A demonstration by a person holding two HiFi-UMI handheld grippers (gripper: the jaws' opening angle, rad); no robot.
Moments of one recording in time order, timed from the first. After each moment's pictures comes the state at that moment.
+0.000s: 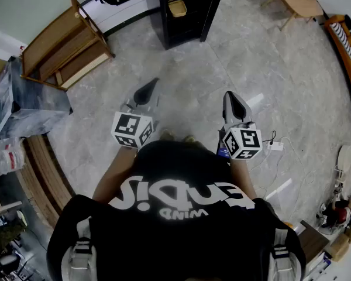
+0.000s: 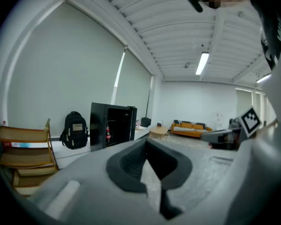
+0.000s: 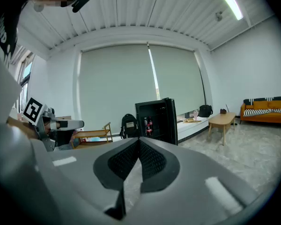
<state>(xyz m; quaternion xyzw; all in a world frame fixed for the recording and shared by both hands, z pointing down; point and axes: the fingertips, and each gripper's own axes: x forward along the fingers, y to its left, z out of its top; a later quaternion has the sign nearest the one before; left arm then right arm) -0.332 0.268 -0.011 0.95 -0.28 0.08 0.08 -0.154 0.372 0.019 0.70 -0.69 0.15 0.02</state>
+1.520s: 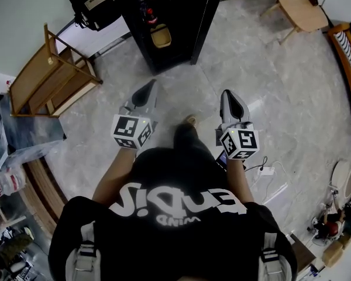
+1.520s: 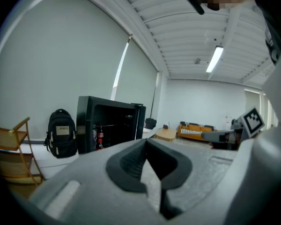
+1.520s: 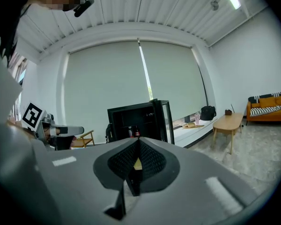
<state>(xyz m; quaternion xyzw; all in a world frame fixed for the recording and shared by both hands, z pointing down) -0.119 -0.002 0.014 0.95 -0.30 0.08 0.10 0.060 0.100 0.033 0.71 -0.69 0.15 -0.01</state>
